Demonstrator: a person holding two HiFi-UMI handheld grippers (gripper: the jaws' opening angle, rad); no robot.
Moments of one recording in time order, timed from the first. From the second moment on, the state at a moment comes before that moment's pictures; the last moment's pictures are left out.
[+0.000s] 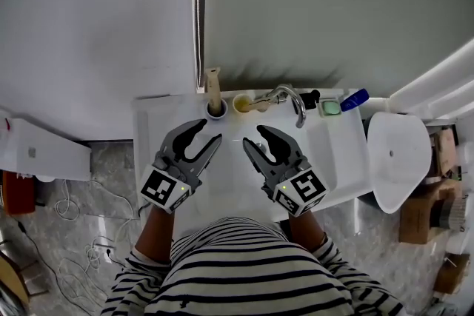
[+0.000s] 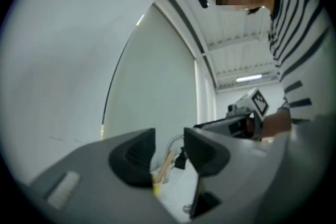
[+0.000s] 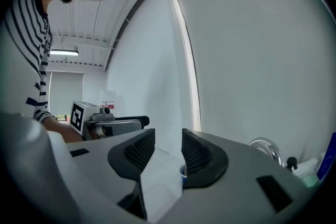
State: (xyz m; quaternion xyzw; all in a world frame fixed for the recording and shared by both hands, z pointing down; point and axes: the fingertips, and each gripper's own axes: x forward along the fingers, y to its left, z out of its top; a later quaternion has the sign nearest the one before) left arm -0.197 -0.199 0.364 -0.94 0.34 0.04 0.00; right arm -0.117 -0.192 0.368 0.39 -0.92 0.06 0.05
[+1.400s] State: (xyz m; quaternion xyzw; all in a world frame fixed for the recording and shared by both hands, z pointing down) left arm -0.150 -0.109 0.363 -0.97 0.23 0.03 -0.03; right arm -0.111 -0.121 0.352 0.34 -0.94 0.01 0.08
